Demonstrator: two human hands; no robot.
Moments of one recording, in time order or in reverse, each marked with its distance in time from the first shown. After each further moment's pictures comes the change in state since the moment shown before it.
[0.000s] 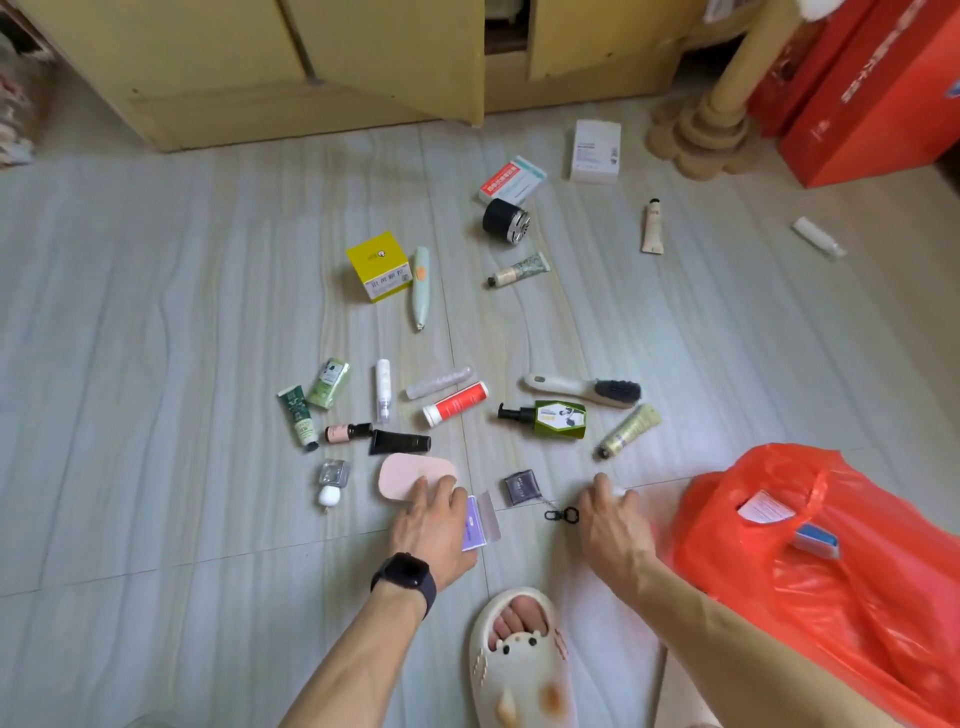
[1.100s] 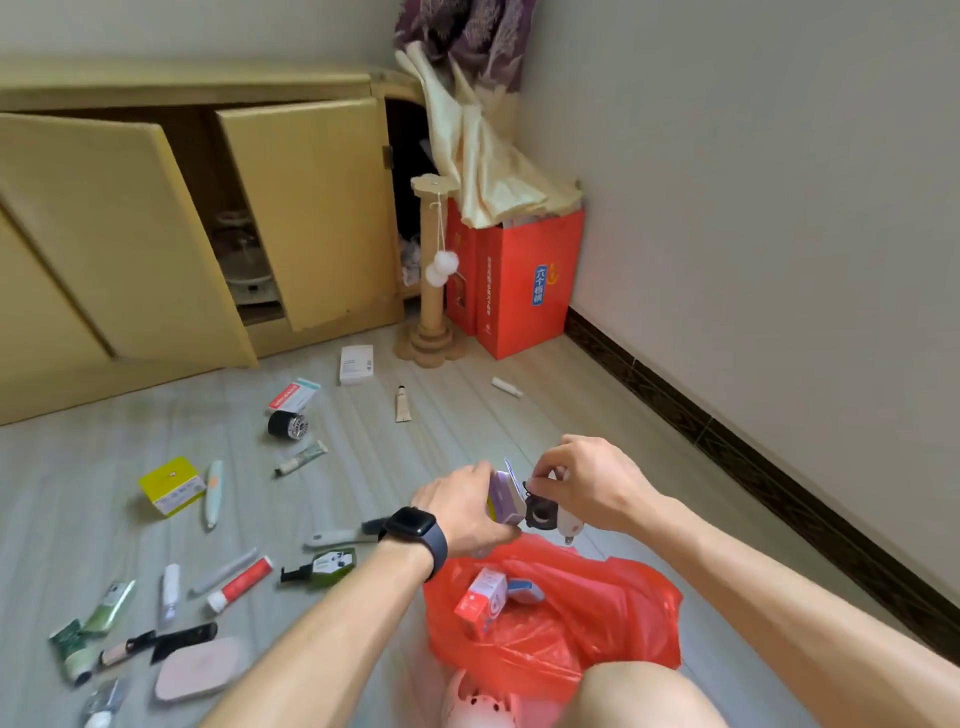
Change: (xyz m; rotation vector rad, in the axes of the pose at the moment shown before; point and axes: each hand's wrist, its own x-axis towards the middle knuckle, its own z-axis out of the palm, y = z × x) left_hand -0.064 0.346 -0.237 -0.110 0.196 0.456; right_hand -0.253 0.298 -0.193 0.516 0.559 0.095
